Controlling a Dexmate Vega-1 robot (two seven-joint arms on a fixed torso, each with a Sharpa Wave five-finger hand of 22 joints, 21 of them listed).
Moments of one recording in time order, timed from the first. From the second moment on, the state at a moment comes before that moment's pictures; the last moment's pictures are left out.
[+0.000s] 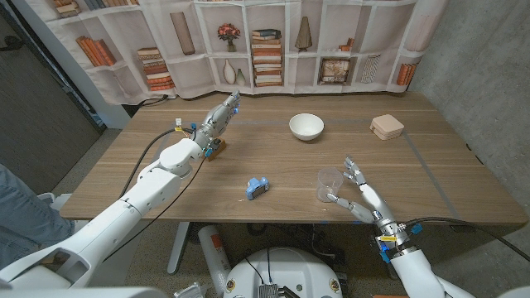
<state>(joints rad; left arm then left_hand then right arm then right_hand) 0.87 0.66 0.41 -1.60 -0.53 -0.14 -0.01 0.35 -0.03 0.12 0.11 0.31 -0.09 0.06 0.20 0.18 -0.08 0.01 0.21 0.19 -0.15 0.03 0.19 0.18 -0.18 -0.02 0.21 0.18 -1.61 -0.64 -0.21 -1.74 -0.32 0.58 -0.52 0.59 -0.16 0.12 -0.14 0.44 -0.15 0.00 0.19 0.19 -0.02 0.04 0.19 0.18 0.00 -0.01 0.18 0.18 0.14 -0.04 0.26 0.17</state>
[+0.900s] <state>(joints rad) 0.85 0.64 0.42 -1.55 -0.54 -0.15 -0.03 0.35 -0.03 0.12 0.11 0.31 -0.09 0.06 0.20 0.18 -0.08 0.01 0.21 0.19 -0.15 0.03 0.19 0.18 -0.18 -0.02 0.21 0.18 -1.53 -0.67 -0.29 -1.72 -0.33 0.51 -0.55 0.60 -0.15 0.11 -0.14 0.46 -0.15 0.00 0.19 0.19 -0.03 0.03 0.19 0.18 0.00 -0.01 0.18 0.18 0.15 -0.04 0.25 0.17</state>
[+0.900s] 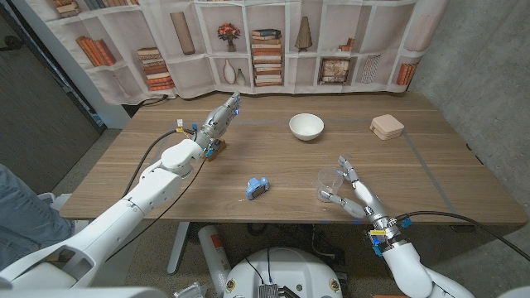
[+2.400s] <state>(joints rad) 0.87 0.65 0.41 -1.56 -0.55 -0.15 -0.02 0.35 -0.03 0.11 0.10 0.31 -0.09 0.06 0.20 0.18 -0.08 0.01 0.21 0.19 -0.15 0.03 0.19 0.18 -0.17 -0.01 0.21 0.18 -1.44 -0.67 -0.38 -1.66 -0.30 0.51 -0.59 0.62 -0.13 0.09 -0.13 0.47 -0.09 -0.01 0.21 0.19 0.05 0.02 0.22 0.18 0.05 -0.03 0.19 0.18 0.21 -0.04 0.24 0.17</state>
